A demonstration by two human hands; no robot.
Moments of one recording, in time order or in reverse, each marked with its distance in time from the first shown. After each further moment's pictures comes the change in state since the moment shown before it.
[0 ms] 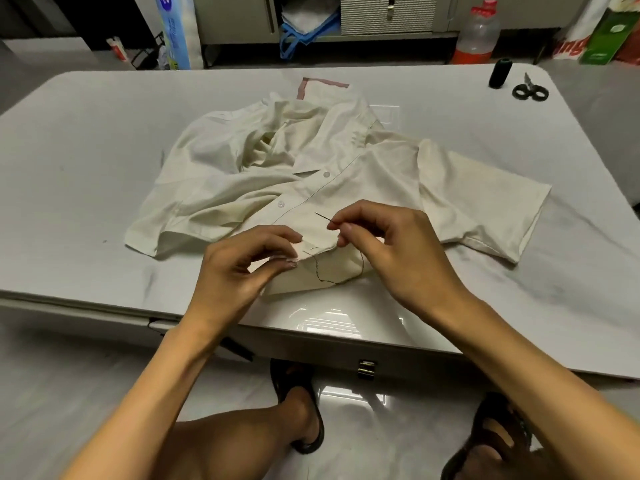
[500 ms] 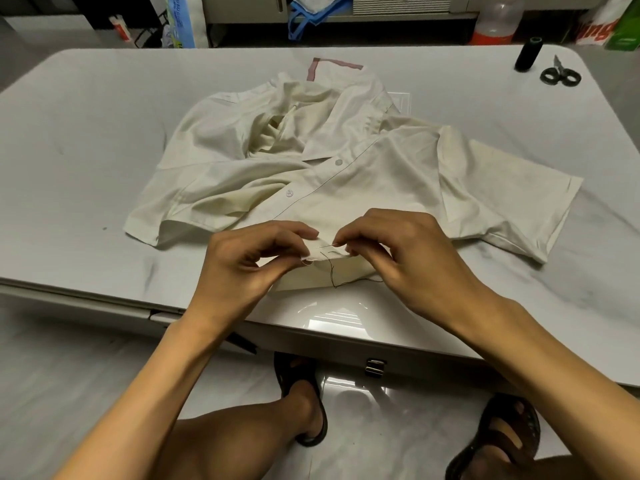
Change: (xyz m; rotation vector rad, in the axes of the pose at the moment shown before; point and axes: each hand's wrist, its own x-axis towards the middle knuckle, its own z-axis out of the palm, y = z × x) left_hand 0.001 -0.002 0.000 0.027 -0.024 0.010; right_hand 0.003 0.023 0.007 -0.274 -0.126 -0.270
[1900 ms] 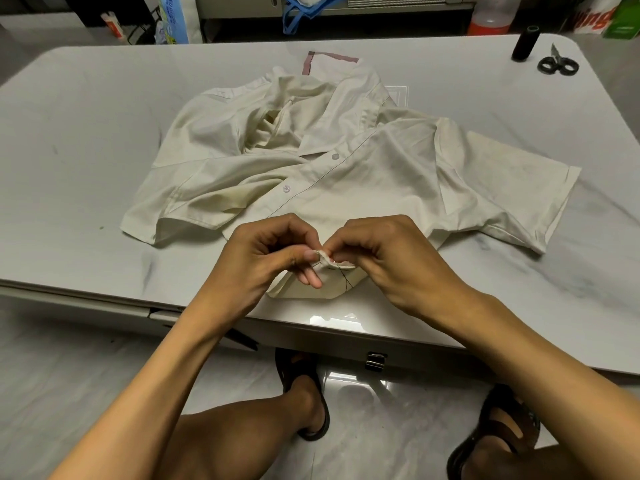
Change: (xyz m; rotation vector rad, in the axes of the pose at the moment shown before) left_hand 0.013 0.021 0.006 -0.422 -0.148 -0.379; right_hand 0.003 -0.003 0.014 0.183 -0.090 0.027
